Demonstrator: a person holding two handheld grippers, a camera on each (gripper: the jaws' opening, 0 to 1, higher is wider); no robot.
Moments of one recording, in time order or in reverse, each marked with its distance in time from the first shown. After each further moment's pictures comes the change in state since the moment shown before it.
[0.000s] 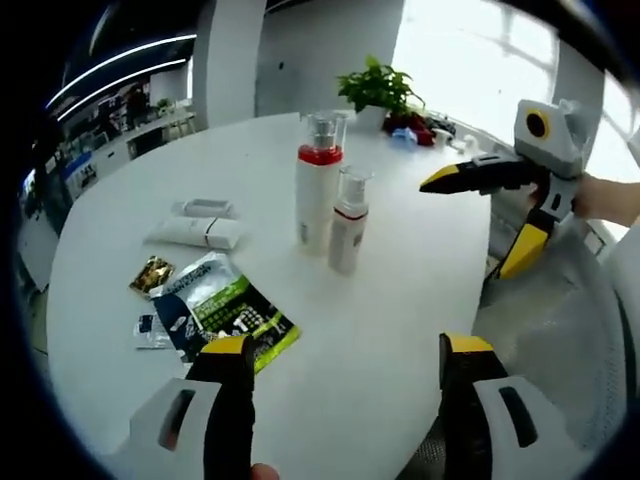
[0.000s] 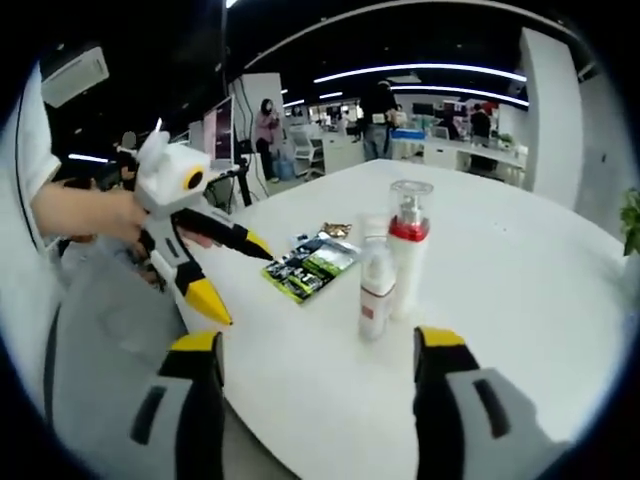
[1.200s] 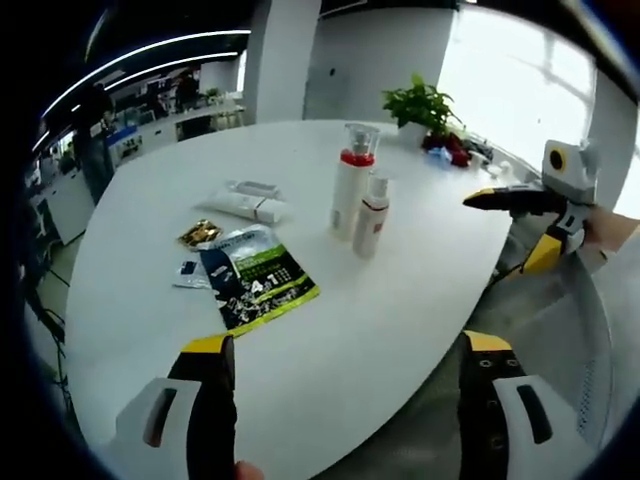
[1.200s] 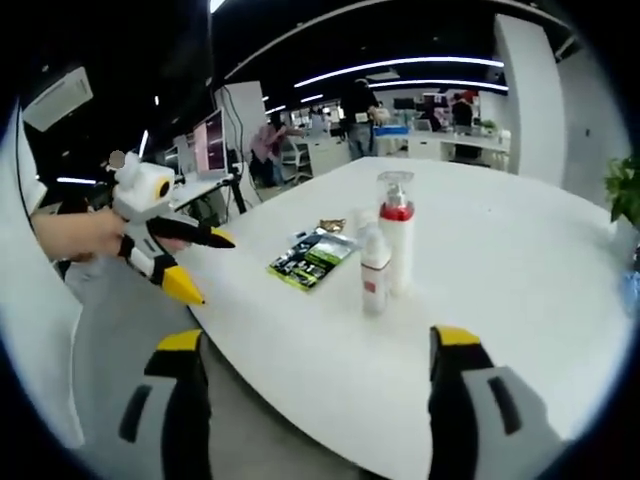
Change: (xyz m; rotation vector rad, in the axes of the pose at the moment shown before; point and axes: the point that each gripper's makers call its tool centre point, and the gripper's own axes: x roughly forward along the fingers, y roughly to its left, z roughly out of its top) left arm -0.052 0.000 -0.023 -0.134 -0.050 0.134; right arm -0.031 0.012 -0.012 0.087 -0.013 -0.043
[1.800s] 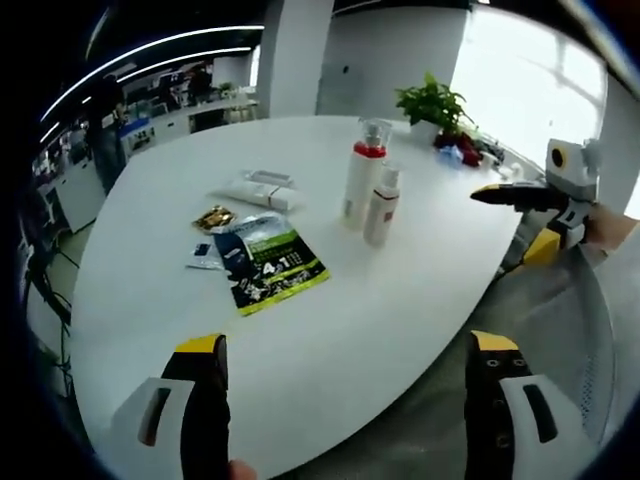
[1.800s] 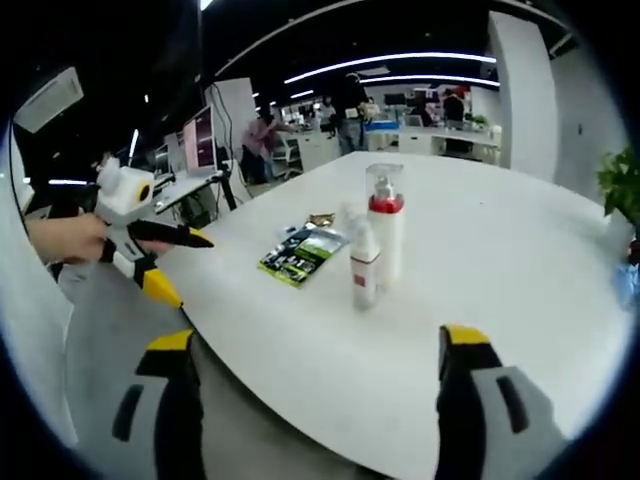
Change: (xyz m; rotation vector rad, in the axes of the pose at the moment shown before) left arm -0.011 0.006 -0.015 -0.035 0.013 0.045; right arm 0.002 -0.006 -0.006 0.015 0.024 -0.036
